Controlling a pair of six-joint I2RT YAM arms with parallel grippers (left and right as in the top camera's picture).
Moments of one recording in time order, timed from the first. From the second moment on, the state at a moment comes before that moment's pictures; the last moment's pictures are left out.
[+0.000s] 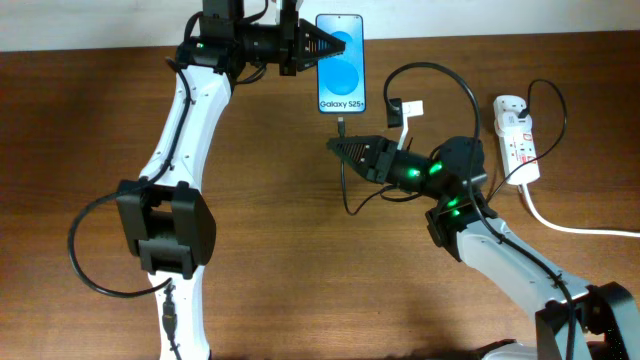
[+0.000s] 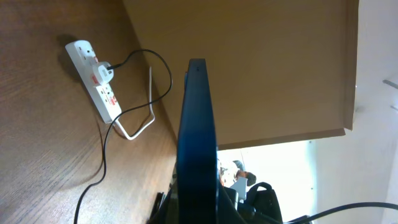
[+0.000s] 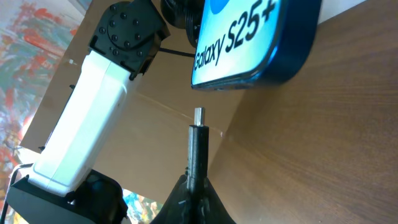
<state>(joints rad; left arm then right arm) -0.19 2.27 2.20 -0.43 1.38 -0.79 0.30 1.49 0.73 0.82 -0.86 1.14</state>
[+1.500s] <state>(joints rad) -0.20 2.27 2.20 -0.43 1.35 -0.81 0.27 1.49 0.73 0.79 -0.88 1.14</state>
